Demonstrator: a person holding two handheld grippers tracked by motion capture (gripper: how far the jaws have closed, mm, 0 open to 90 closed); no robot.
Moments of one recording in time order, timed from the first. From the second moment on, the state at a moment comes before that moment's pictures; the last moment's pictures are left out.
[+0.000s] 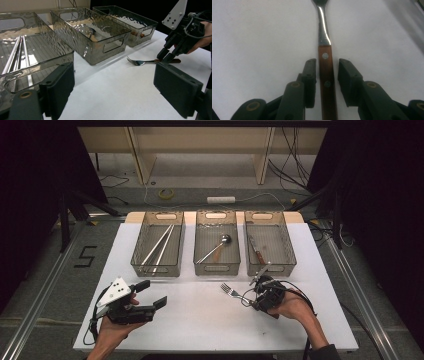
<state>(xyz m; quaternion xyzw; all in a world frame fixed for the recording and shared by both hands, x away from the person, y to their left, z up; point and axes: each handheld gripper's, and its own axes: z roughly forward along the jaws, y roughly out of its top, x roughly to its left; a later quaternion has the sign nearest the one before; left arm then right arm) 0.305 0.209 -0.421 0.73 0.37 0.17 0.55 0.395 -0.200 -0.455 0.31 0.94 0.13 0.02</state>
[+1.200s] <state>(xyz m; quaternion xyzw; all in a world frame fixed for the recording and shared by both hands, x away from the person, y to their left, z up) 0.305 0.210 -0.420 0.73 0.37 0.17 0.55 0.391 -0.199 -0.450 0.30 0.94 0.14 0.03</state>
